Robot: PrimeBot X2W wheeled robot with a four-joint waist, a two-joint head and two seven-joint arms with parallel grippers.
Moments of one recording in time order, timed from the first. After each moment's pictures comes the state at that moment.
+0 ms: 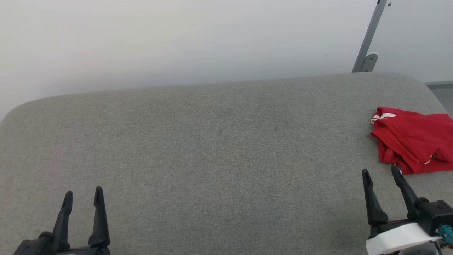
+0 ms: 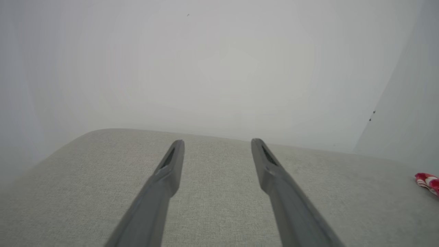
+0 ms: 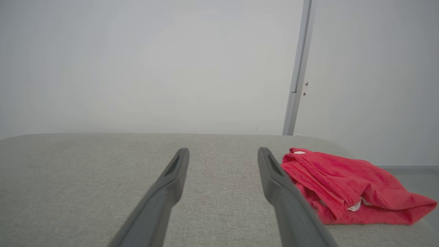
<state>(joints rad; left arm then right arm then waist) 0.15 0.10 0.12 -0.01 -0.28 -0.13 -0.26 0.03 -0.16 -0.04 0.15 0.18 0.13 -0.26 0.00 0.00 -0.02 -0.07</state>
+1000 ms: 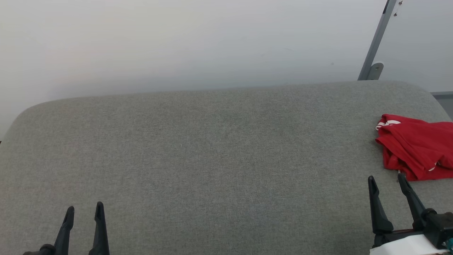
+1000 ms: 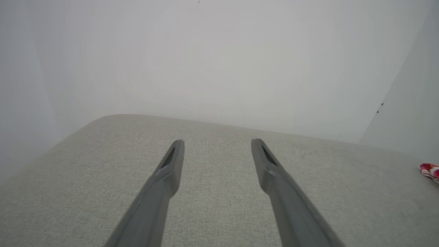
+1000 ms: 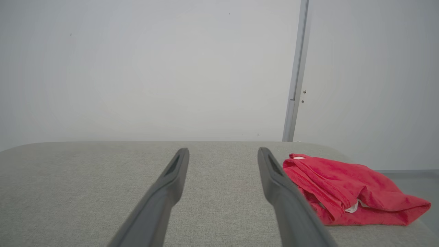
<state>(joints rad) 0.21 0.12 0.11 0.01 -0.31 -0.13 -0.26 0.10 -0.13 -0.07 0.07 0.17 0.13 -0.26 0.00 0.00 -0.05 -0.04</state>
